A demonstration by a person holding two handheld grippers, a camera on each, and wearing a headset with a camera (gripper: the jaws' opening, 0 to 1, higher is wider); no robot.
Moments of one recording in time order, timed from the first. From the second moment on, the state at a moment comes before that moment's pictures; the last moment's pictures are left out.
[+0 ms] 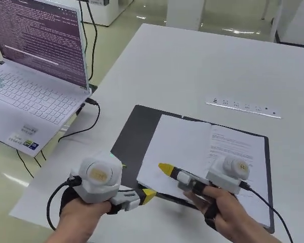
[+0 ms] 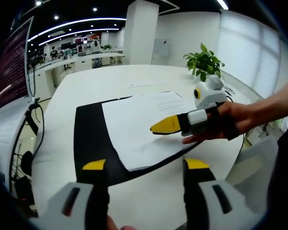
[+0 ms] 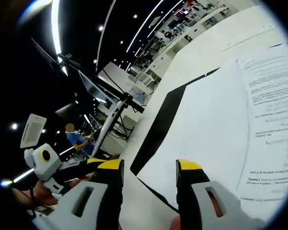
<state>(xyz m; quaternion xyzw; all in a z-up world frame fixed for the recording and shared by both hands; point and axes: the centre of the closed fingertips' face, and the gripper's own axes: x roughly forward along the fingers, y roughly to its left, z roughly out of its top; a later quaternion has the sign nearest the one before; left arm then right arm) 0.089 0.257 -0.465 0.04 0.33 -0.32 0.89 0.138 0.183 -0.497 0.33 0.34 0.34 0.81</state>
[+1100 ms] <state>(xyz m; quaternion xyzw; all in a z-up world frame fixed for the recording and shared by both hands) 0.140 0.253 -0.499 0.04 0.34 -0.33 0.88 0.078 0.109 -0.497 0.27 0.34 0.31 0.84</state>
